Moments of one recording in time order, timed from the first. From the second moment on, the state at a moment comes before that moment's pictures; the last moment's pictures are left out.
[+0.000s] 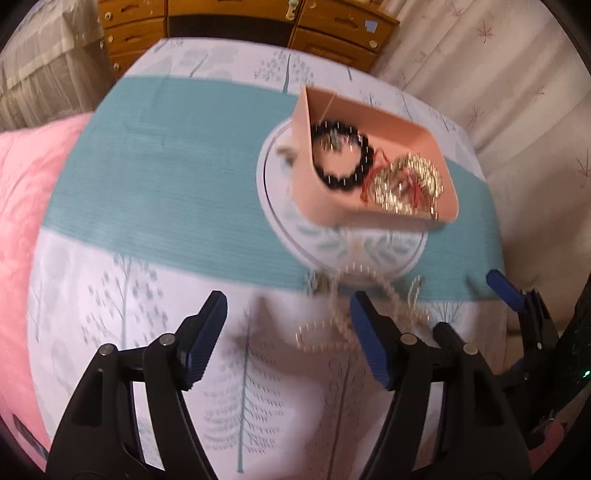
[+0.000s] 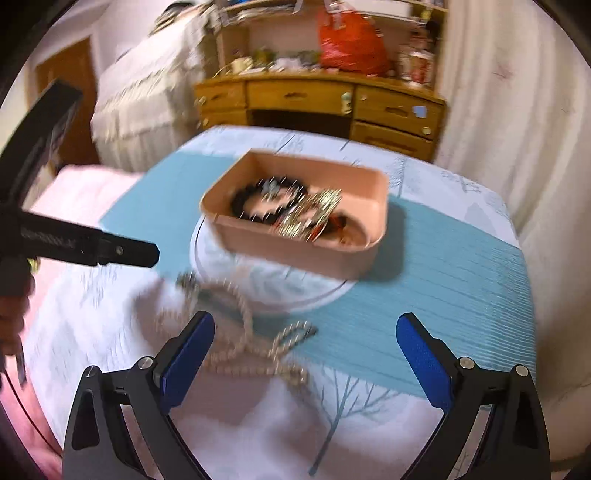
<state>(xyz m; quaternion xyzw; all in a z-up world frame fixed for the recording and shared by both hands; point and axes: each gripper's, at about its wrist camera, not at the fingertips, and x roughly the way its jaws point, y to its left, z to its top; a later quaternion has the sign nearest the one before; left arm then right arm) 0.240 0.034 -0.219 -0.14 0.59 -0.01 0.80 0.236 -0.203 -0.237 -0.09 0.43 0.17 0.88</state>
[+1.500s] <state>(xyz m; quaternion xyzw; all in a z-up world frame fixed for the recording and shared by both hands) 0.242 -0.016 -0.259 -0.20 0.58 0.02 0.79 0.228 -0.155 -0.301 -0.16 0.43 0.30 0.84</state>
